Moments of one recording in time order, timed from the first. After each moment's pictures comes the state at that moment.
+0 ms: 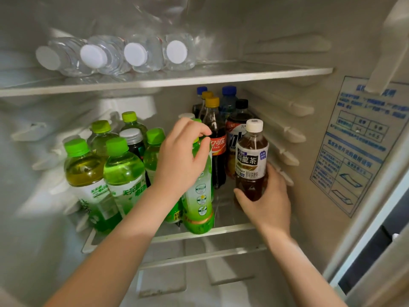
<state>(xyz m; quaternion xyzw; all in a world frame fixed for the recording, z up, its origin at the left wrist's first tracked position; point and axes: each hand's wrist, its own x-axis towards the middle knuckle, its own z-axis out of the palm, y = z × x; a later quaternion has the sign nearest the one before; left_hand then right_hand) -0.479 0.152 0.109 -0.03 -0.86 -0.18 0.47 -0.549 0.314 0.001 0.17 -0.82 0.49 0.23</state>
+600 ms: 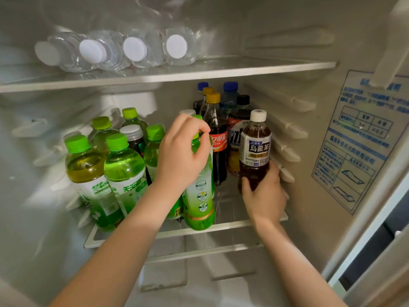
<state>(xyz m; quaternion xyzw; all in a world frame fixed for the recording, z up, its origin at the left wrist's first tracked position) -0.484 0.152 0.105 -0.04 -0.84 -0.18 0.50 -0.566 0.294 -0.010 0.08 -0.85 0.45 0.25</state>
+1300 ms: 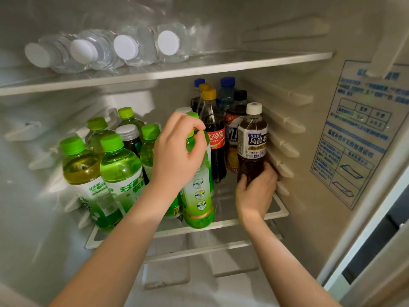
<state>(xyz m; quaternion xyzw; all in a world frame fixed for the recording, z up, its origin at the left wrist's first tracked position) -0.484 0.153 0.104 -0.04 -0.84 -0.18 0.52 -0.566 0.268 -0.018 0.02 -0.81 0.53 0.24</state>
